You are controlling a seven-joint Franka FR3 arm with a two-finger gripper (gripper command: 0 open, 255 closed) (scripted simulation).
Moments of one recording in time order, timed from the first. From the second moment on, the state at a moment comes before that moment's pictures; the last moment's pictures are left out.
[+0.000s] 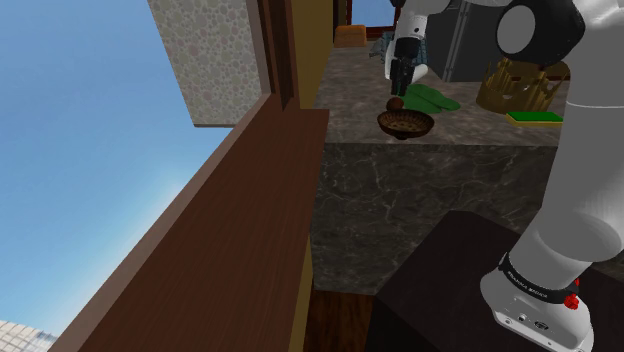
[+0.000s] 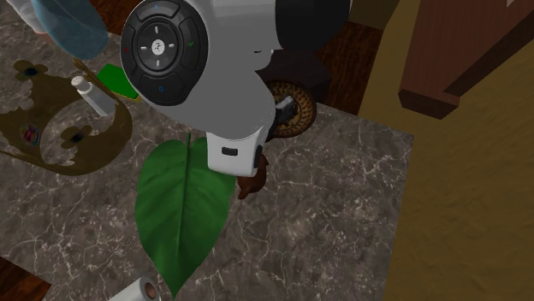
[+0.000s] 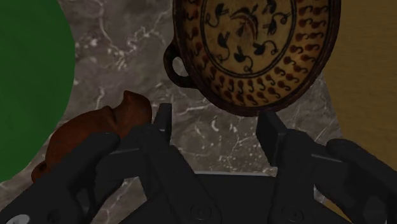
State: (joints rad) arm -0.06 0.29 -0.51 -1.44 0.36 1.38 -0.66
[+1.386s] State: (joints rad) arm 0.19 0.24 -0.59 -1.70 -0.15 1.90 0.03
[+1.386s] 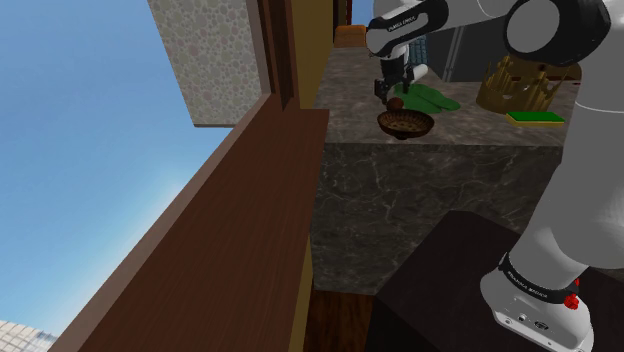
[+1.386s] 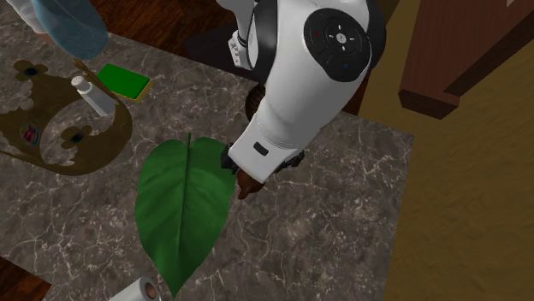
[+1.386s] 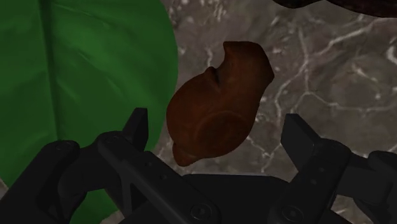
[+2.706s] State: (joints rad) arm 0.19 0.24 -0.59 -1.74 -0.15 1.95 0.04
